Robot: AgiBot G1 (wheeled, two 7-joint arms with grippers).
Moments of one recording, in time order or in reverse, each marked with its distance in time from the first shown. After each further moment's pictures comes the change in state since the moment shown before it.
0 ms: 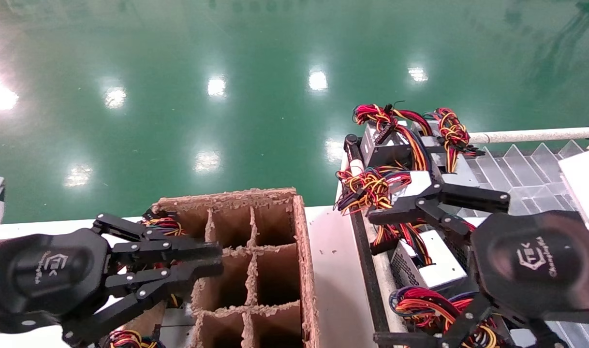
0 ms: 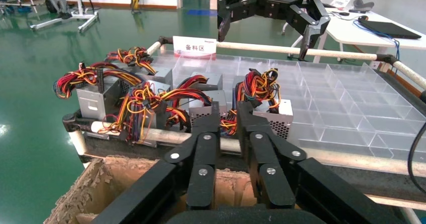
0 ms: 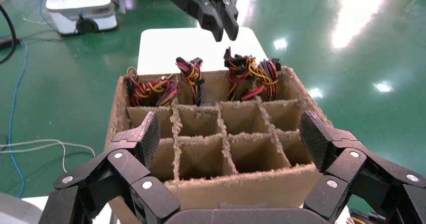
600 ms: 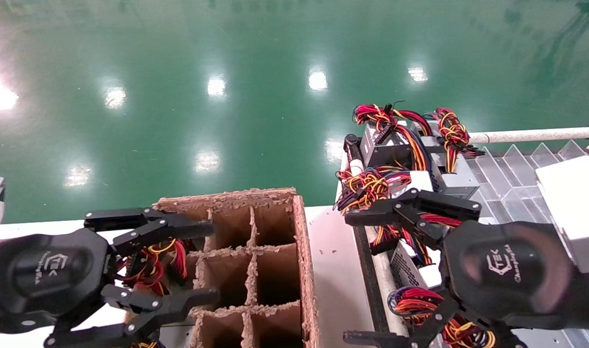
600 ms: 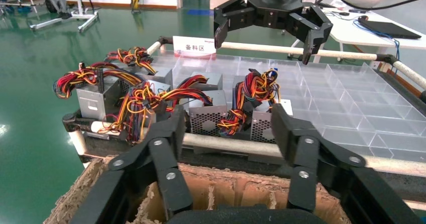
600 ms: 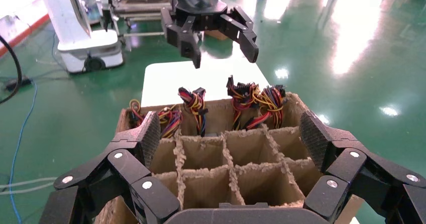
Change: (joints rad) left arm 0.000 0.000 0.000 0.000 0.000 0.000 0.000; right arm -0.288 -0.109 0.281 -0.024 -0.017 -0.004 -0.018
